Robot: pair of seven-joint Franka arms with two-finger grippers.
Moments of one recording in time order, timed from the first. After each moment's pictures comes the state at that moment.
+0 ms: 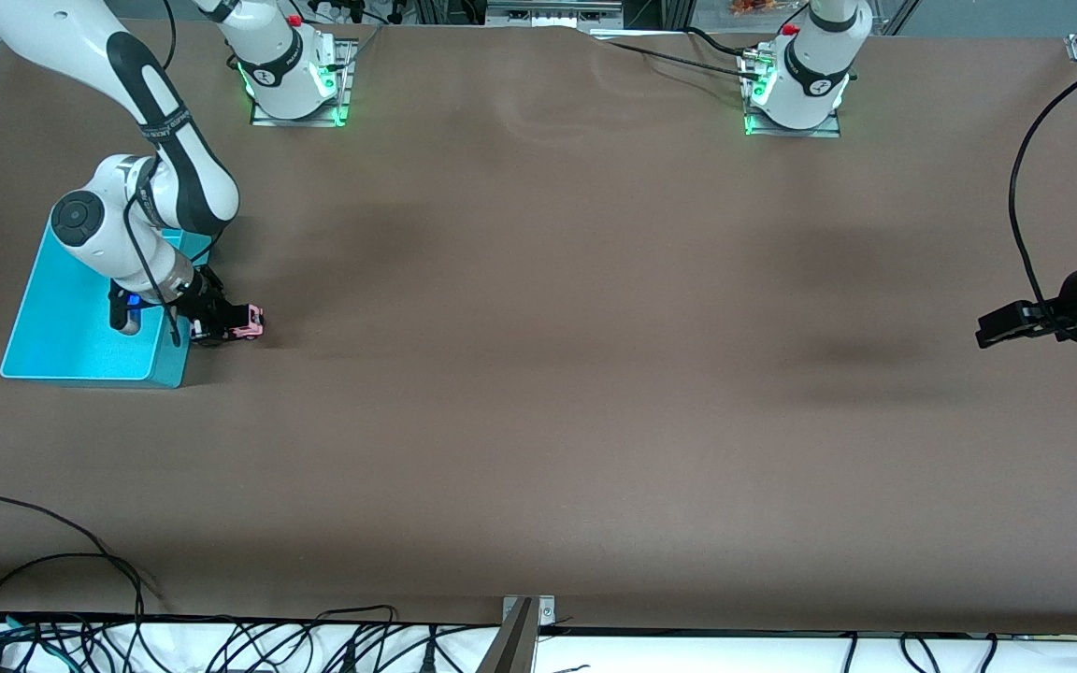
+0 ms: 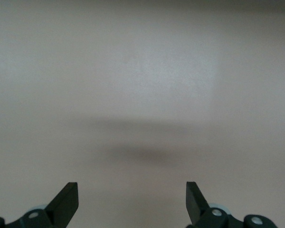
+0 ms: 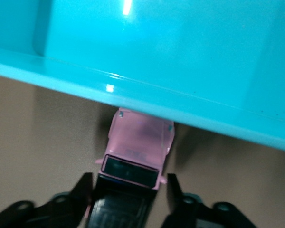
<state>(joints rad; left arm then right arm) 0.13 0.27 -0.06 -1.48 0.06 1.73 -0.04 -0.09 0.32 0.02 -2.35 0.05 2.73 1.21</state>
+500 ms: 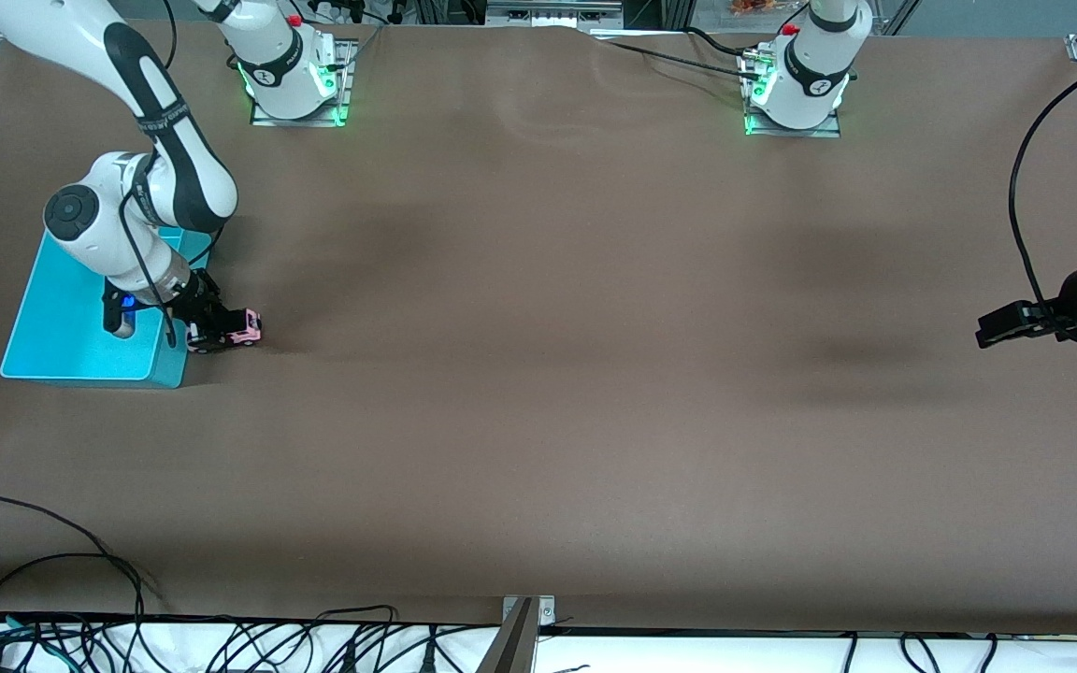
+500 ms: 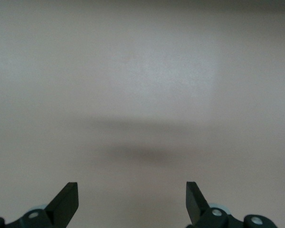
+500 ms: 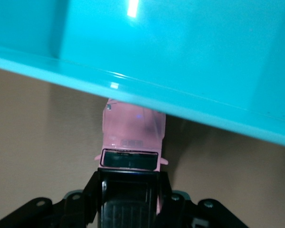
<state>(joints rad) 0.13 0.27 -0.06 -1.48 0.06 1.73 -0.04 -0.08 0.27 0.05 -2.34 0.05 2.73 1.20</state>
